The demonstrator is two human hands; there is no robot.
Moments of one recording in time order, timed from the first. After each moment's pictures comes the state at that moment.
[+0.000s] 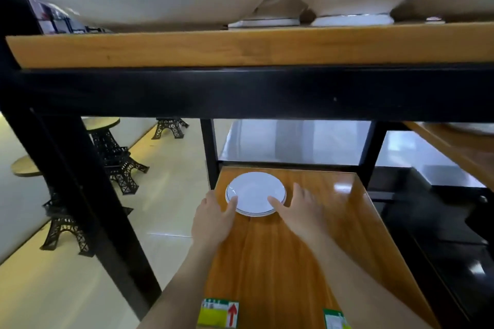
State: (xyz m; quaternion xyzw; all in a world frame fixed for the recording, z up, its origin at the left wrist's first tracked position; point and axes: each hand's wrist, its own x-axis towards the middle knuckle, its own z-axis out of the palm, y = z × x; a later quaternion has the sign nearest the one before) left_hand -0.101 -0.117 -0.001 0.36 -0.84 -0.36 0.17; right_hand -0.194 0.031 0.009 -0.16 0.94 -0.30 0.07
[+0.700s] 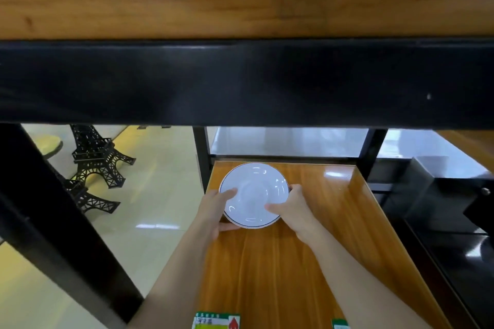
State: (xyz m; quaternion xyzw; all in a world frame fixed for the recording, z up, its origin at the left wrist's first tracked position) left_hand -0.142 -0.141 -0.007 0.38 -0.57 -0.72 0.08; right_hand -0.217 0.009 -0.010 -0.08 0.81 -0.55 0.20
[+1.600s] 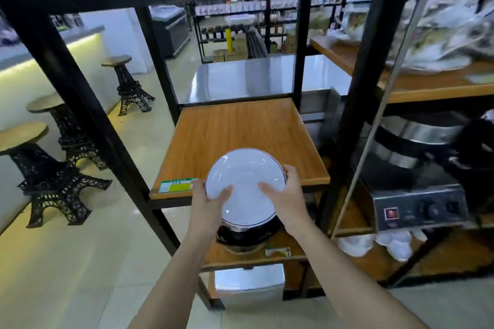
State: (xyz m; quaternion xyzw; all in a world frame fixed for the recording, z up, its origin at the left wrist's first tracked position) left_hand 0.063 0.055 -0.026 0.26 -0.65 -0.69 0.19; right_hand -0.003 0.188 -0.026 -0.08 0.67 -0.73 0.10
